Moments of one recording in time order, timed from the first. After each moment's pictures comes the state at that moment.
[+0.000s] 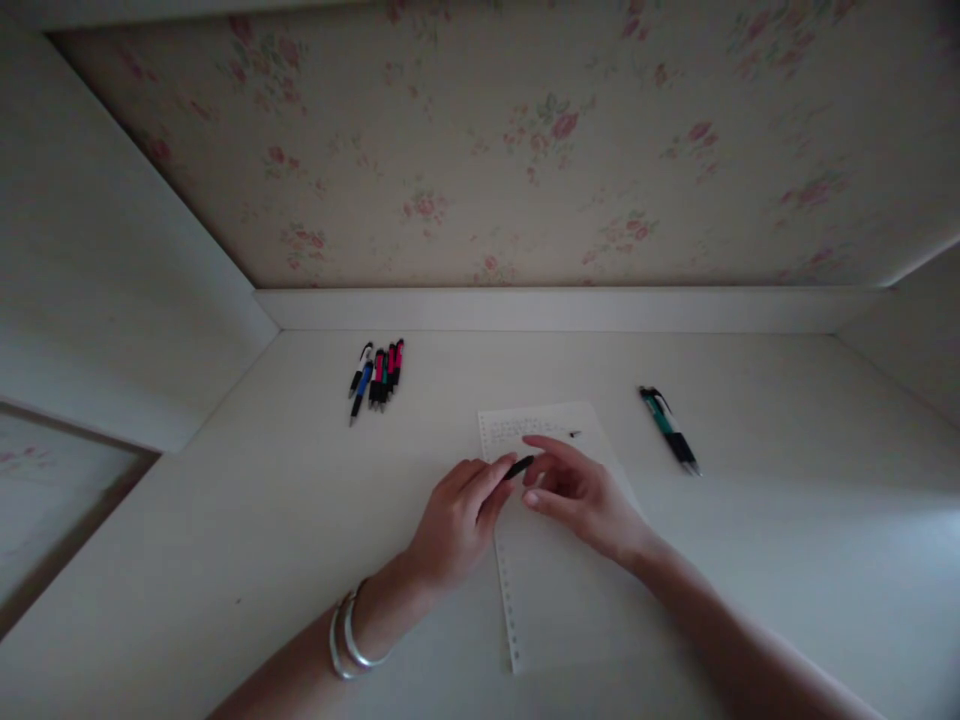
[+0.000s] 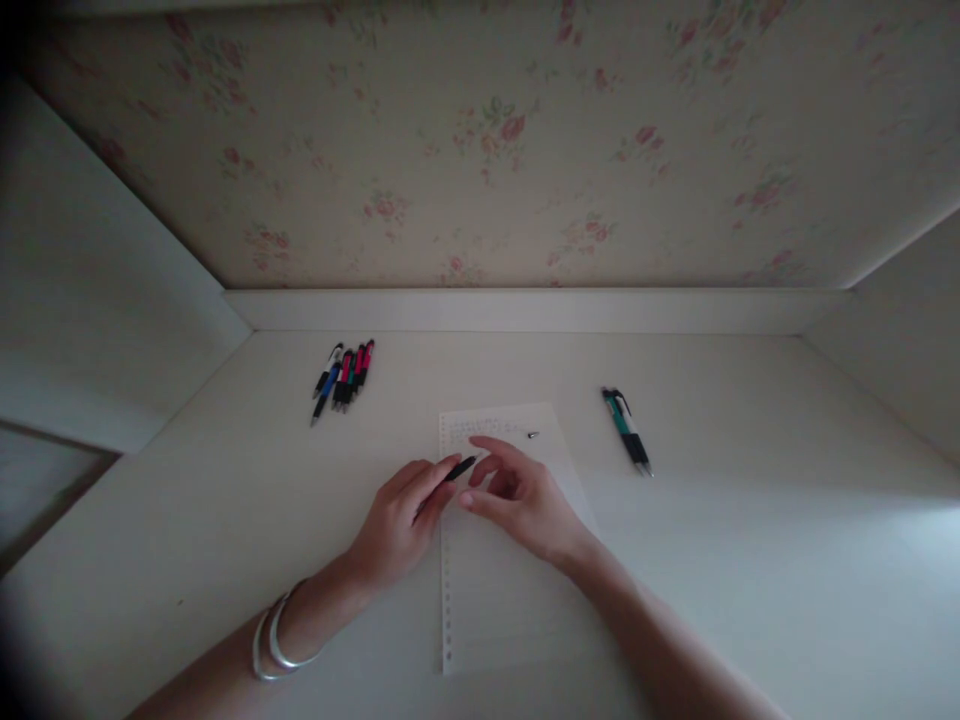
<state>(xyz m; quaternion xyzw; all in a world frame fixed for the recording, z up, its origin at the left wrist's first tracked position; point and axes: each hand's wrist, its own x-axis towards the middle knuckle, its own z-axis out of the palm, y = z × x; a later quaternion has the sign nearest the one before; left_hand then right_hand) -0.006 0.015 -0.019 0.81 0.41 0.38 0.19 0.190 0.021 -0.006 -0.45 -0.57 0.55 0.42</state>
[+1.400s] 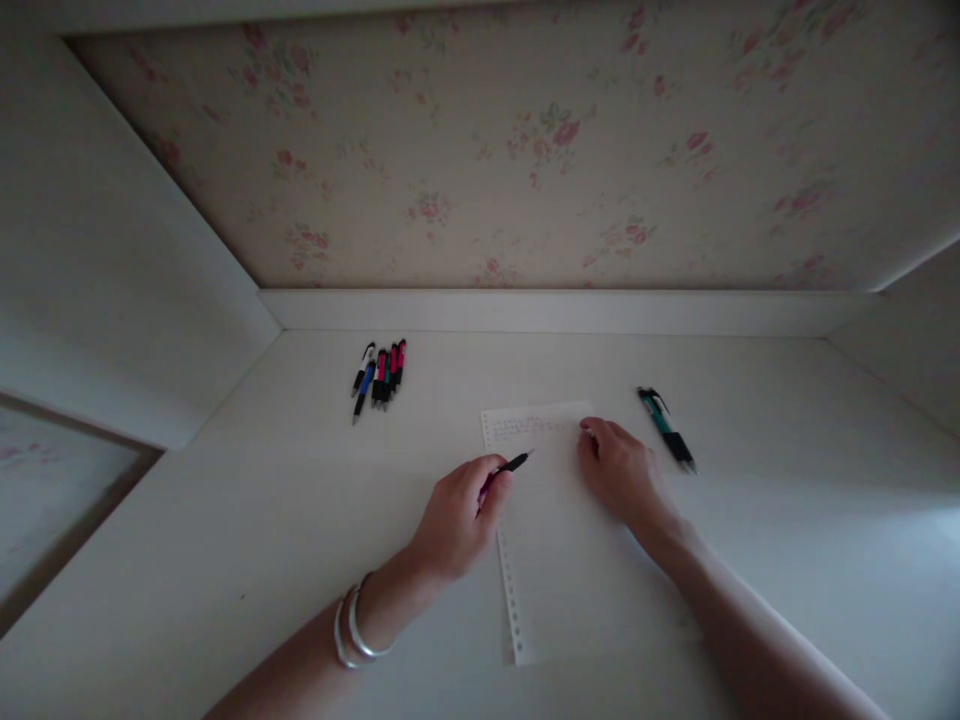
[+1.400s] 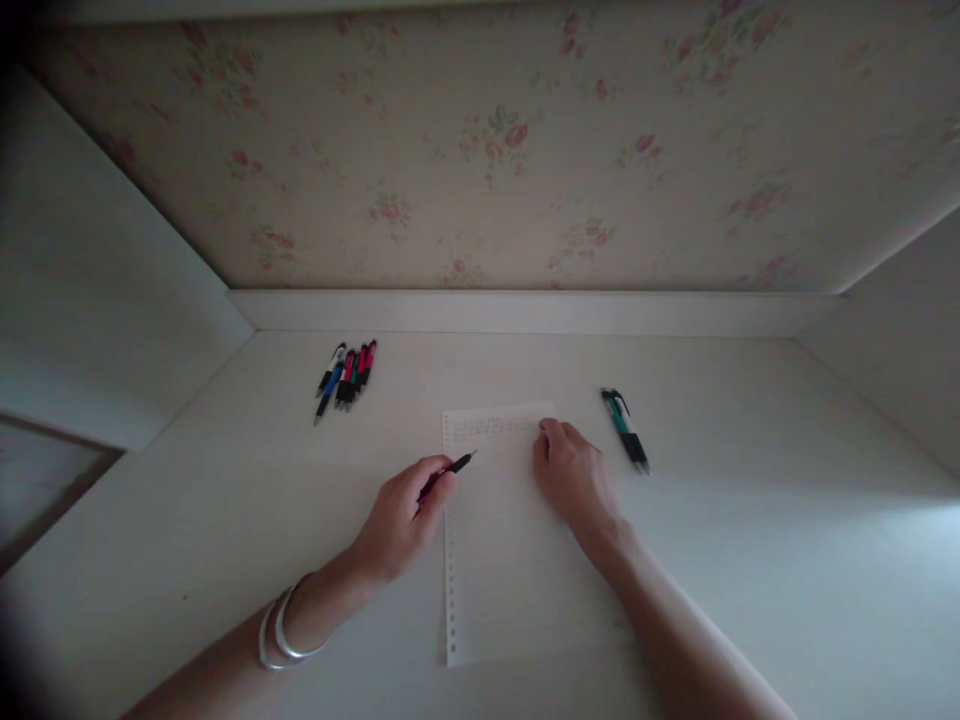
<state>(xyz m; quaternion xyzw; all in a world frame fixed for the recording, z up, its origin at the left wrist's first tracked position) -0.006 0.013 -0.008 0.75 0.49 0.35 0.29 0.231 0.048 -0.028 -0.69 -0.69 0.01 0.20</state>
